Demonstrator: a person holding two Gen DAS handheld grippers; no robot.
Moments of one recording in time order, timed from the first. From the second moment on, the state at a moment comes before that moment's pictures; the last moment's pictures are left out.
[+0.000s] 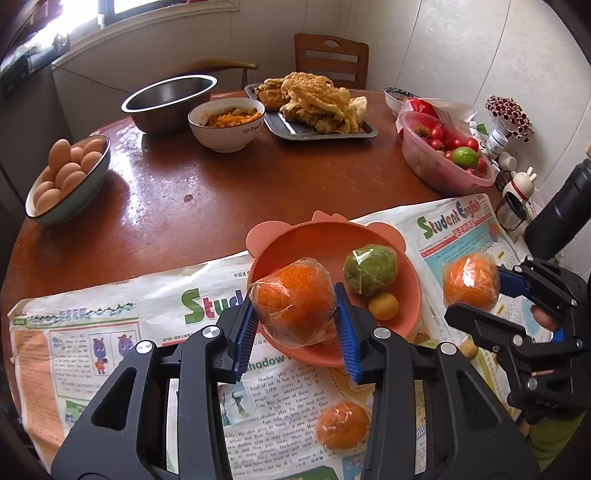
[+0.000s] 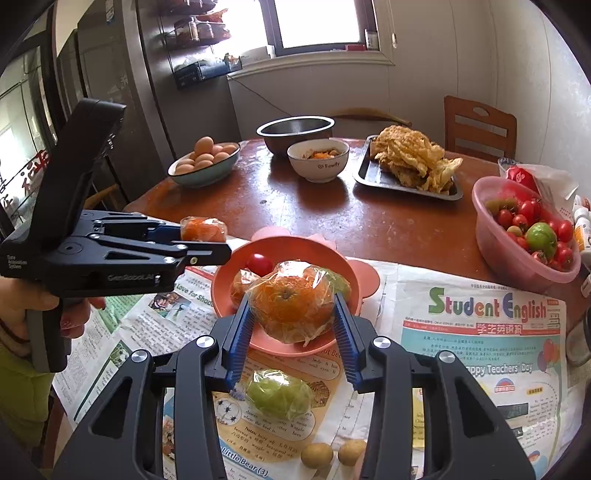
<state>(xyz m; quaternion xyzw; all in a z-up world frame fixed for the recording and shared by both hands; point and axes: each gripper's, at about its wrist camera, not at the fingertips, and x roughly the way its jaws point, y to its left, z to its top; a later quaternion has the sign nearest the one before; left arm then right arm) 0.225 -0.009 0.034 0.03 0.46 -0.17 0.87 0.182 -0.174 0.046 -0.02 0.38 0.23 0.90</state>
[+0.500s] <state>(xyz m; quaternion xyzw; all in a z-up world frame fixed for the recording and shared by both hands) 0.248 -0.004 0.000 0.01 0.49 -0.17 0.86 0.201 -0.139 0.005 -0.04 0.42 0.25 0.87</state>
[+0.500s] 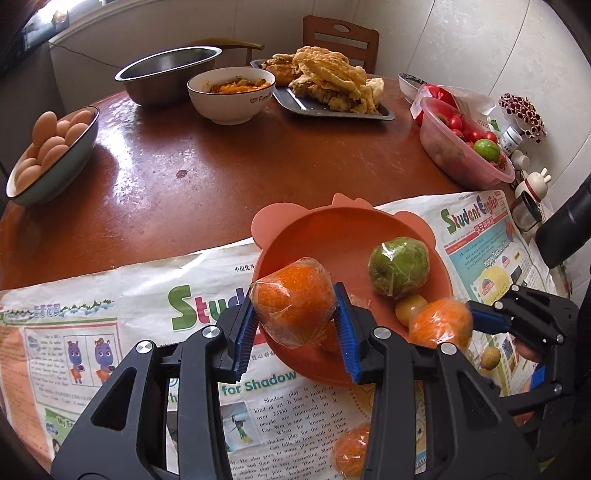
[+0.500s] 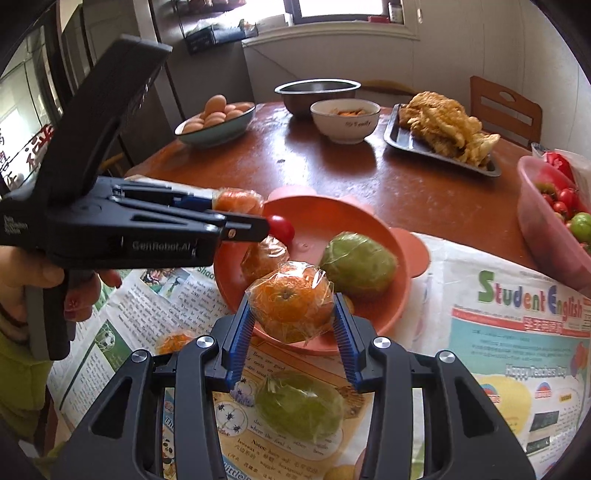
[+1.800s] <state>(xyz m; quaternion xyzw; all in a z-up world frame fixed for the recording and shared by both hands) 0.240 -0.001 0.001 0.02 0.48 -0.17 0.86 0.194 -0.141 0.005 -0.05 0.41 0.24 0.88</state>
